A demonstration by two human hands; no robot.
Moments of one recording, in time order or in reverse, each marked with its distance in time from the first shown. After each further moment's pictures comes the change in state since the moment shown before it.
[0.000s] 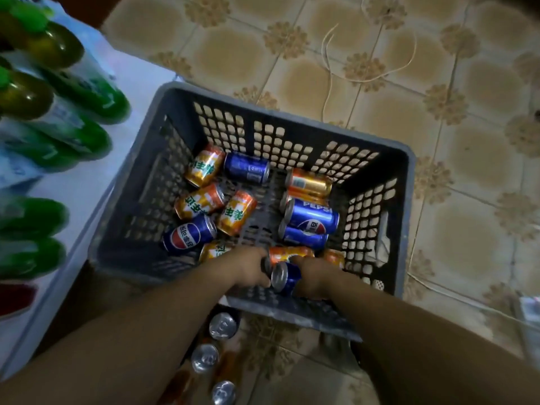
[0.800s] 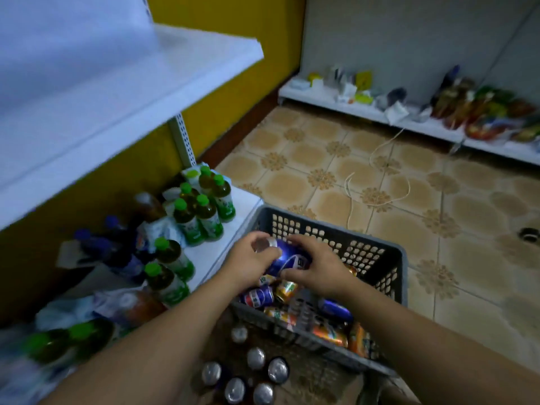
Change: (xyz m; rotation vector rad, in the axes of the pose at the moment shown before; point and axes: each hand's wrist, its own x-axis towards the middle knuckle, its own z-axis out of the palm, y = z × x) left_hand -0.268 0.009 -0.064 -0.850 0.882 0.210; right_hand -0.230 -0.159 -0.080 0.405 0.676 -0.557
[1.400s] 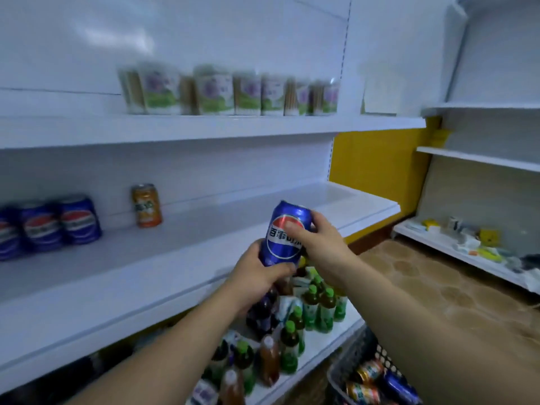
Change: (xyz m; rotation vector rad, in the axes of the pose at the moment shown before) left_hand -0.285 0.080 -0.237 -0.271 0.446 0.389; right_hand -0.115 -0.376 0.050 0.653 -0.099 -0.434
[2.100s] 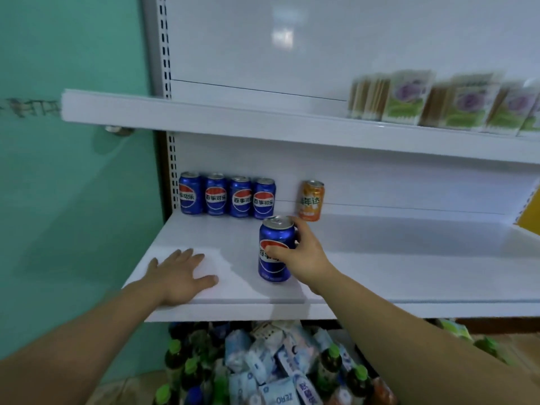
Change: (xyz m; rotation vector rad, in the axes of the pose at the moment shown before) left_hand -0.165 -0.050 -0.360 1.231 0.269 -0.677; right_hand -0.020 0.021 0.309 -0.127 -0.605 -0.042
